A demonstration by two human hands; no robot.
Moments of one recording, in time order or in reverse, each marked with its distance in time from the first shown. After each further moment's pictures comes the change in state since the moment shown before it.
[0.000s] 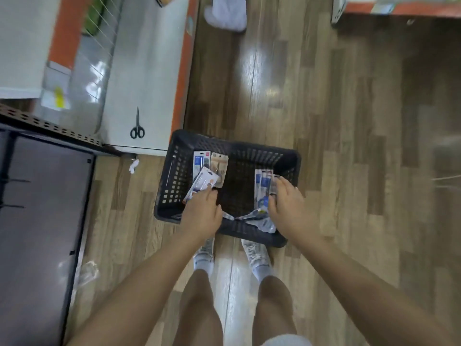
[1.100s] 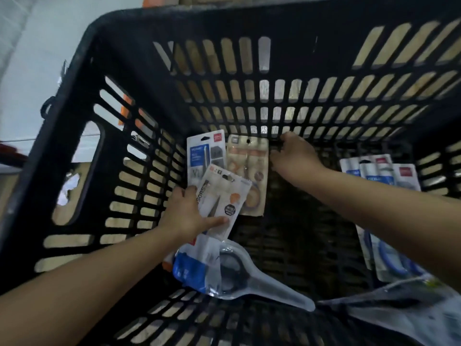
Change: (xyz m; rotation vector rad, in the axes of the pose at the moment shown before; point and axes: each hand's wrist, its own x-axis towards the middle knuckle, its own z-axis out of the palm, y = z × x) left_hand 0.296 -0.304 0.320 -0.053 0.003 -0.245; right_hand 0.362 0.033 0.395 0.520 0.144 0.190
